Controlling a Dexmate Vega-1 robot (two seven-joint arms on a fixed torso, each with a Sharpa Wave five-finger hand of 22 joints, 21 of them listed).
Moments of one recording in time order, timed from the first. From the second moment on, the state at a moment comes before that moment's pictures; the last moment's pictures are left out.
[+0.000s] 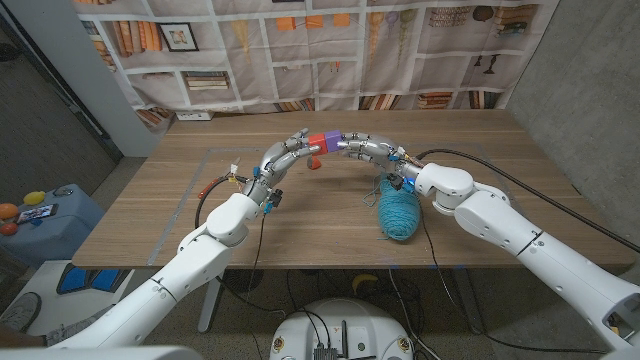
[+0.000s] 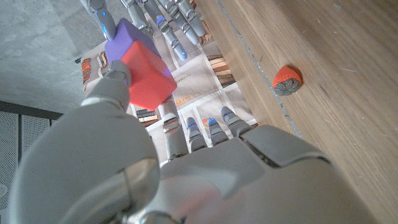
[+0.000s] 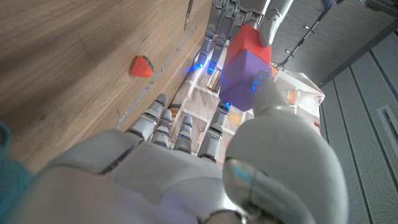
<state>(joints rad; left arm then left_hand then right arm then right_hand) 1.06 0.63 0.41 -1.79 -0.44 -0.24 0.12 0.84 0.00 0.41 -0.16 0.21 0.80 -0.04 0.18 0.20 0.11 -0.07 0.18 0.17 -0.02 0.03 0.18 0.17 0.02 0.04 0.18 0.16 -0.85 -0.71 -0.53 -1.88 0.60 -0.11 0.09 0.91 0.01 0.36 -0.16 0.18 0.63 -0.19 0.61 0.24 0.14 0.02 0.21 0.22 0.04 0.08 0.29 0.30 0.29 0.05 0.19 0.16</state>
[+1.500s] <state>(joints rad) 1.04 0.66 0.42 -1.76 -0.49 -0.25 0.03 0.77 -0.05 0.37 -0.16 0.20 0.60 0.02 0.18 0.20 0.03 0.05 0.18 0.17 -0.10 0.10 0.17 0.17 -0.04 0.08 0.18 0.16 -0.85 -0.69 -0.53 -1.86 0.59 -0.07 0.09 0.91 0.02 0.36 -0.16 0.18 0.63 -0.19 0.61 0.23 0.15 0.01 0.21 0.22 0.05 0.07 0.29 0.30 0.29 0.05 0.19 0.16</state>
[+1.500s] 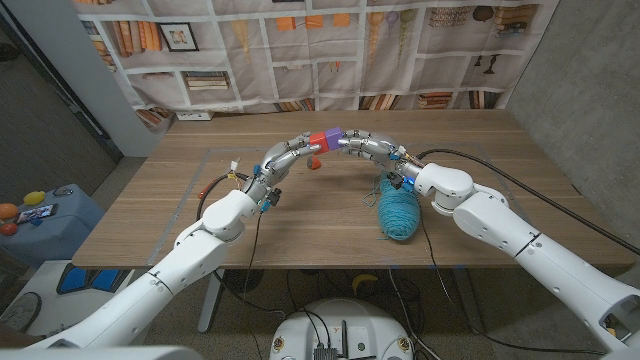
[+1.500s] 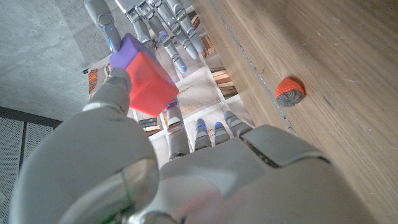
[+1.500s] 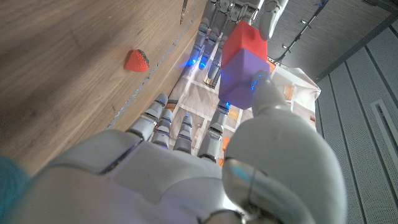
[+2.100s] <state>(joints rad) 1.05 0.68 0.40 -1.77 -0.50 -0.26 0.01 0.75 -0.08 0.36 -0.16 0.18 0.47 0.05 0.17 0.19 -0.02 0.09 0.18 0.17 -0.14 0.12 0.17 0.17 -0.07 0.09 0.18 0.16 -0.86 -0.70 -0.52 -1.87 0.59 -0.08 0.08 0.92 0.03 0.36 -0.16 0.18 0.63 -0.19 0.60 0.23 0.15 0.01 0.21 0.22 0.05 0.07 0.29 0.30 0.29 0.05 0.19 0.16</state>
